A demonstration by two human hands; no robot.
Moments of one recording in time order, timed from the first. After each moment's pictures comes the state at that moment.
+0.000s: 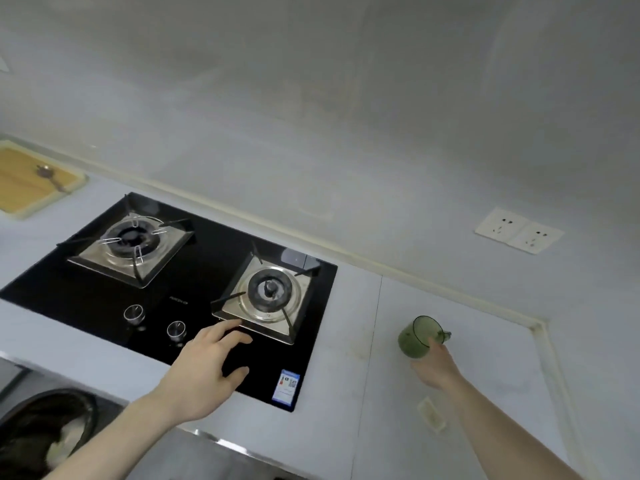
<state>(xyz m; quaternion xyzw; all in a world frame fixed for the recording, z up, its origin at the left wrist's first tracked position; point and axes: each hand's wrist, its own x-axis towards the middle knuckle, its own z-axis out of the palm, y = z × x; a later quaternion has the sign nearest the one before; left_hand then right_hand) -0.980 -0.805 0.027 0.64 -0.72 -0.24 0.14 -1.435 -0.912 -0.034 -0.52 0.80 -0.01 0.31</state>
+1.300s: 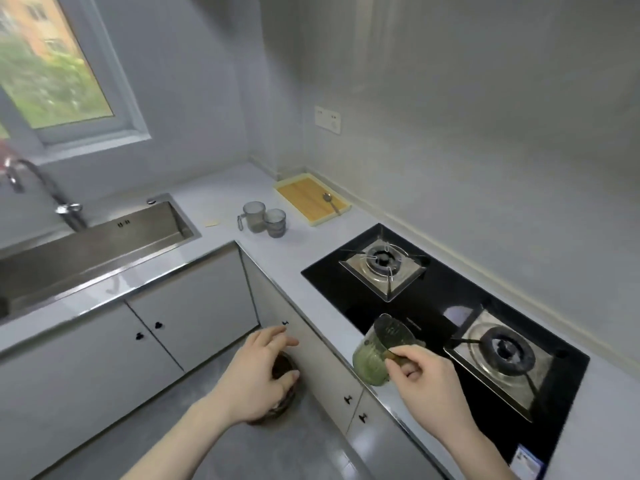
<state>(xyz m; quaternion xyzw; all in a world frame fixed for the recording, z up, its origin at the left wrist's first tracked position) -0.686 -0.571 0.056 0.81 -0.54 -0.16 0.18 -0.951 -0.746 0.055 -0.79 0.39 -0.25 0.40</state>
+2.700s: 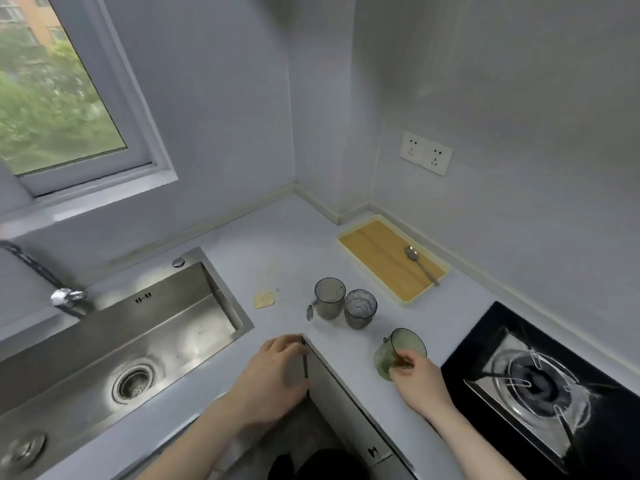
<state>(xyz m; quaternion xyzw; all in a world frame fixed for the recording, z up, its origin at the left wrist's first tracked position) -0.228 -0.724 0.034 0.81 -0.52 -0.22 0.15 -0.458 -0.931 -0.041 -0.73 0.52 -0.08 0.44</state>
